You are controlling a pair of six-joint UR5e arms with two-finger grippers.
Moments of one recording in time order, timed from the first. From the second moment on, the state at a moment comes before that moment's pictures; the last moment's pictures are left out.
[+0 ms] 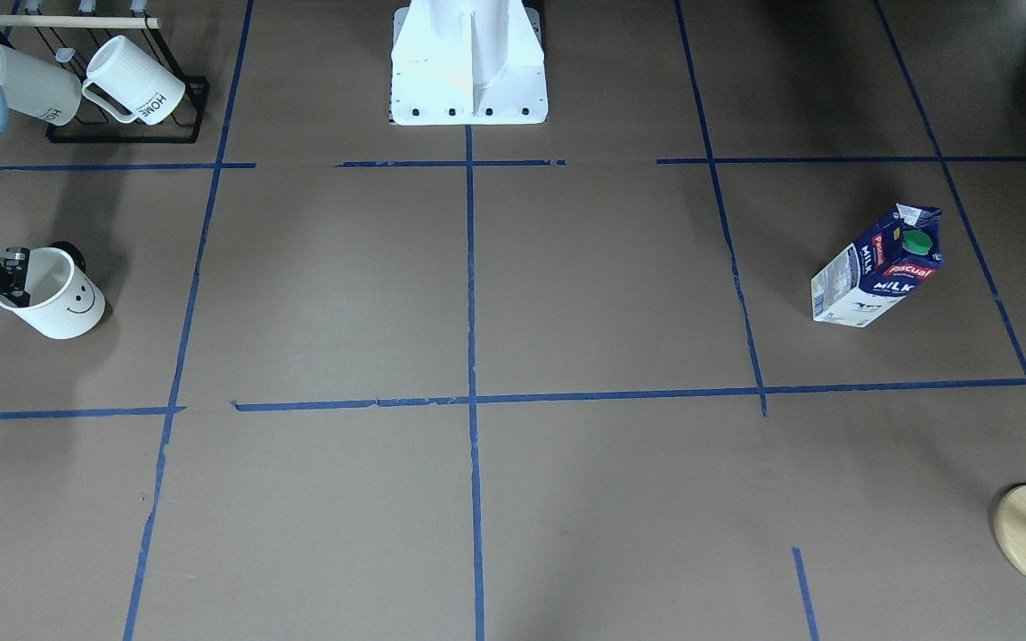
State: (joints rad) left arm -1.50 -1.42 -1.78 -1.42 -2.34 0.21; right arm 1.01 -1.53 1.71 -1.16 2.21 0.71
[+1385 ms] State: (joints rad) left arm -1.50 -1.42 -1.79 -1.42 -2.34 0.21; right arm 0.63 -0.81 1.45 -1.46 2.01 1.29
